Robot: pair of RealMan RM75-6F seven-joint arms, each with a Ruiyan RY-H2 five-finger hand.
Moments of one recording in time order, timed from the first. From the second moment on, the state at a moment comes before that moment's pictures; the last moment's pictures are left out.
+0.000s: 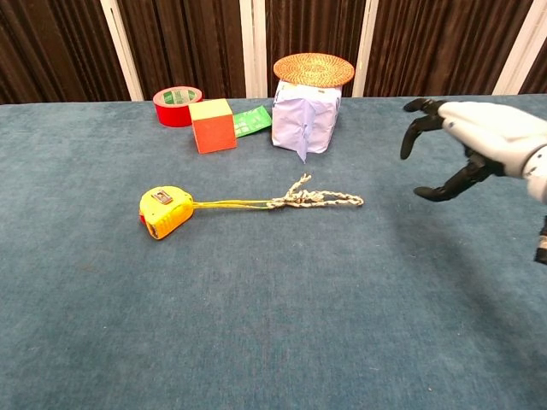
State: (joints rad) left arm -0.08 -1.10 0.01 -1.67 1.55 1.47 0.06; right arm 0.53 -1.61 0.27 -1.48 -1.23 1.12 -0.40
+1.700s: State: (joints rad) left arm -0.10 -1.10 0.00 -1.67 1.51 1.42 0.03; right arm 0.70 -1.96 0.32 -1.02 -1.11 1.07 -0.35
